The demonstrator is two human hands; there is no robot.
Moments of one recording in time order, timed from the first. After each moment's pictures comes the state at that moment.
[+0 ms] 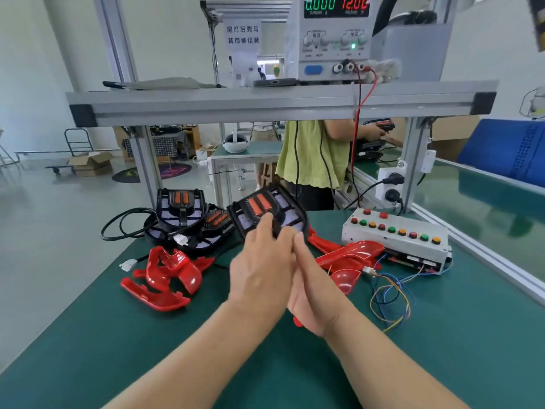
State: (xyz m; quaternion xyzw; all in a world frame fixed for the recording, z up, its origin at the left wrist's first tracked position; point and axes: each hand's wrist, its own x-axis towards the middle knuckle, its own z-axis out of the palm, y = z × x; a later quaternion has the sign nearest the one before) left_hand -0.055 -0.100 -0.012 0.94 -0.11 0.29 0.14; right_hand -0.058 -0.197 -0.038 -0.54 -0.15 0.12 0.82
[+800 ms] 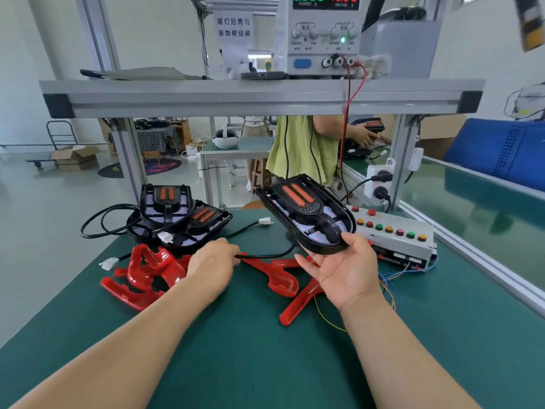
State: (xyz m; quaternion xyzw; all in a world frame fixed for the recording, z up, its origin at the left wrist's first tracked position) left_hand 0.030 -0.040 -0.044 0.99 -0.07 0.06 0.05; right_hand -0.028 -0.265 -0.046 -0.32 0.01 -0.01 0.95
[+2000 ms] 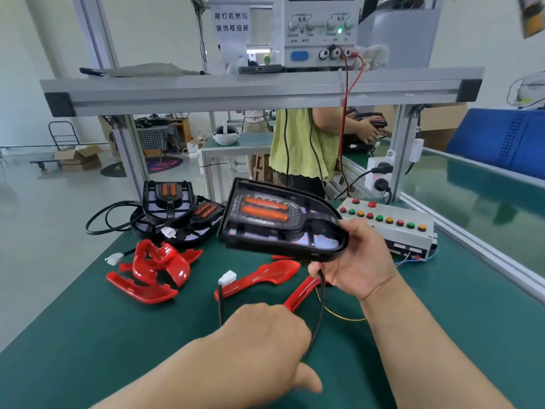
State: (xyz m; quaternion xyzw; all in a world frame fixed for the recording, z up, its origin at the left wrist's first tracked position) left_hand -0.135 -0.105 0.007 0.94 -0.30 -0.16 -0.09; right_hand -0.039 -0.280 -0.029 -0.37 -0.12 0.14 0.91
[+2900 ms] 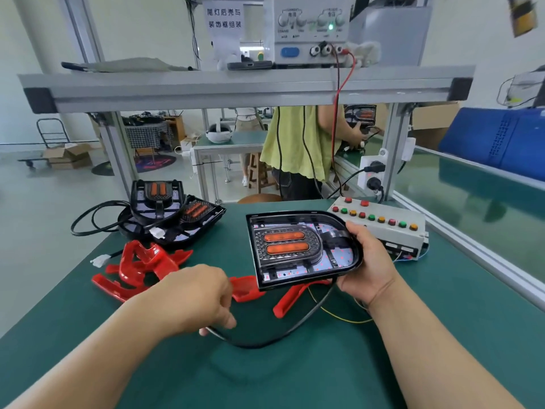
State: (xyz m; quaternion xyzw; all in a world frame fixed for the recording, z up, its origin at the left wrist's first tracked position) left_hand -0.062 -0.036 -0.002 0.98 -0.13 -0.12 -0.03; right_hand -0.023 -0.310 -0.055 -0.41 0.00 0.06 0.91
